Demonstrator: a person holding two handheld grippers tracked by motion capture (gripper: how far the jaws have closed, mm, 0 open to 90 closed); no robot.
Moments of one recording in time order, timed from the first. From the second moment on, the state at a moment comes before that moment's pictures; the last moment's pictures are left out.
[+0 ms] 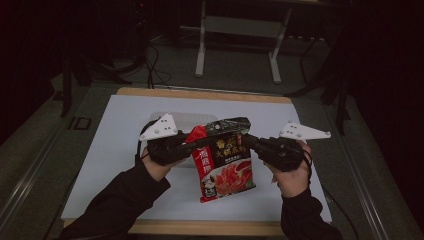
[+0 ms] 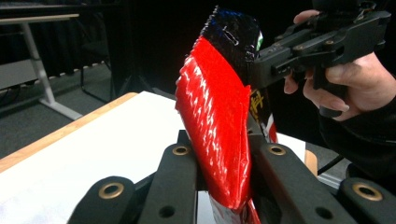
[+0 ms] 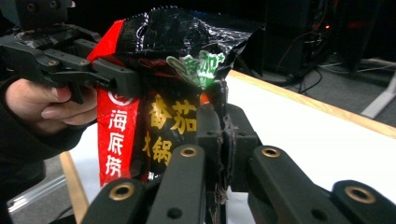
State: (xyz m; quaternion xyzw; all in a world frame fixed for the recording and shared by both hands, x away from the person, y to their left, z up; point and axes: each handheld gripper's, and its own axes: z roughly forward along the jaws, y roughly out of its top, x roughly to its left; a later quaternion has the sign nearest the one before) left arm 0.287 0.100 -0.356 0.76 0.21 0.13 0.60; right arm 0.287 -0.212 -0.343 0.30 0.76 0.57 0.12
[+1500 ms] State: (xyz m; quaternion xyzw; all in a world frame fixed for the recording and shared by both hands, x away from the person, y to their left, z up) left arm 0.332 0.149 -0.343 0.61 0.42 0.35 0.57; right arm 0.269 -0.257 -0.368 0.34 0.71 0.57 0.23
